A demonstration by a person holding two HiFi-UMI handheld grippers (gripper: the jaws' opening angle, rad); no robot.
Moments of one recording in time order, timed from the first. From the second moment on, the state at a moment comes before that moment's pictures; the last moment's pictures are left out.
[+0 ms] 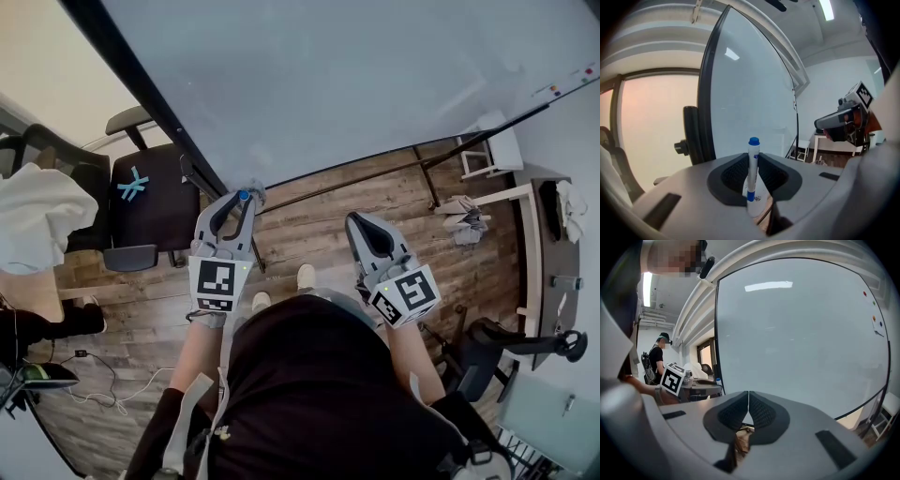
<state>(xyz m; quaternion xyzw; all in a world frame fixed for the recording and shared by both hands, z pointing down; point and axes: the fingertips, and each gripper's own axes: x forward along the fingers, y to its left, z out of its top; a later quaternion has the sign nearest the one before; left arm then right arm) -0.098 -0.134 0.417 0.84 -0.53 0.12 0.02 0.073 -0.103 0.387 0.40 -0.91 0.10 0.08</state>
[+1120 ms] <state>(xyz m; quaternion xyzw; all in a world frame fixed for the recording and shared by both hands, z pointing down) -0.110 -0.130 0.480 0.83 -0.53 0.16 0.06 0.068 -0.089 0.406 0.41 -0.90 0.11 0.10</state>
